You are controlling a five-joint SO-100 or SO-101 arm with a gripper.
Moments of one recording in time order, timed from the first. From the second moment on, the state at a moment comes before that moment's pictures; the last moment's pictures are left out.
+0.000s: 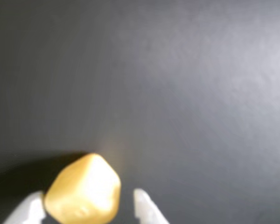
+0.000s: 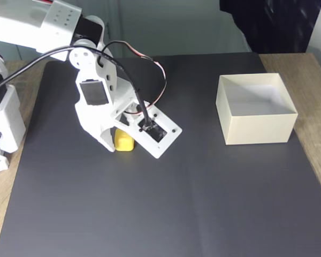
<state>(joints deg) 28.0 101.3 128.9 47.7 205.2</state>
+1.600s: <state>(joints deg) 14.1 106.1 102.0 52.3 203.4</state>
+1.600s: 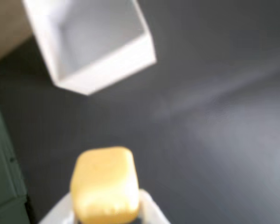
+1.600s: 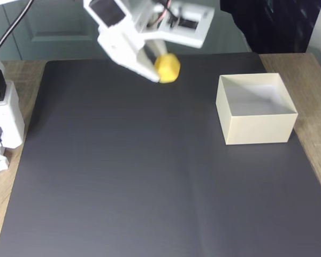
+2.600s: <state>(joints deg) 15.1 70.0 59.9 41.7 194.3</state>
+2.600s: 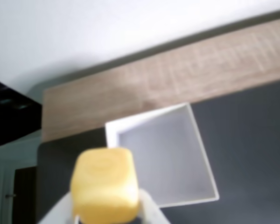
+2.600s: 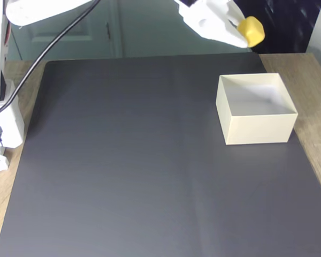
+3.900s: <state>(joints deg) 17.1 50.4 46.7 38.6 194.5</state>
